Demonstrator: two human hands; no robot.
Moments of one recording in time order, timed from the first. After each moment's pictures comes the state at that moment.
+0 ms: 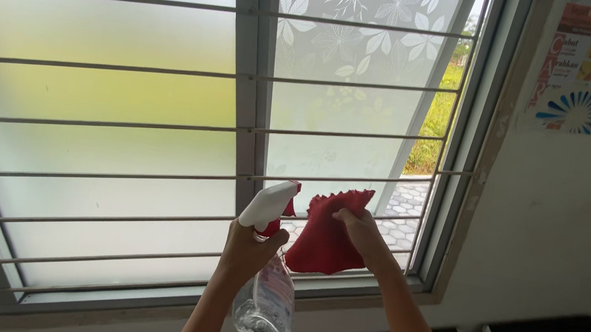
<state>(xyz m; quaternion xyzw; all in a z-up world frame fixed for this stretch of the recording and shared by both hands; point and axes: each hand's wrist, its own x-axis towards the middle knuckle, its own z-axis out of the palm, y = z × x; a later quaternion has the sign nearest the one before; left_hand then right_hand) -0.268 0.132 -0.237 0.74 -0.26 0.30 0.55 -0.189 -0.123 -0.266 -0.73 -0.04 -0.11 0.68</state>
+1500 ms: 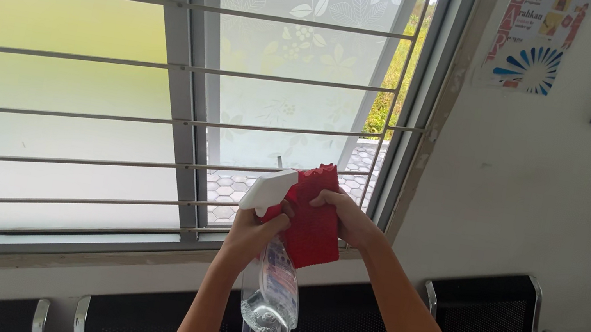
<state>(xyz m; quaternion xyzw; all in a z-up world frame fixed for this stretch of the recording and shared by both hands) -0.294 -0.016 -0.299 0.63 -0.25 0.08 0.73 -0.241 -0.233 -0.285 -0.63 -0.12 0.09 0.76</state>
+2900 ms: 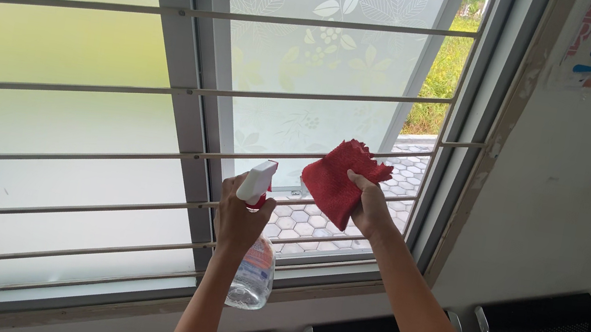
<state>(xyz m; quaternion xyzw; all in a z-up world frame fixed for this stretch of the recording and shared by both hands) -0.101 0.050 -0.305 0.80 -0.10 0.35 0.47 -0.040 -0.213 -0.311 -0.43 -0.05 -0.05 0.90</state>
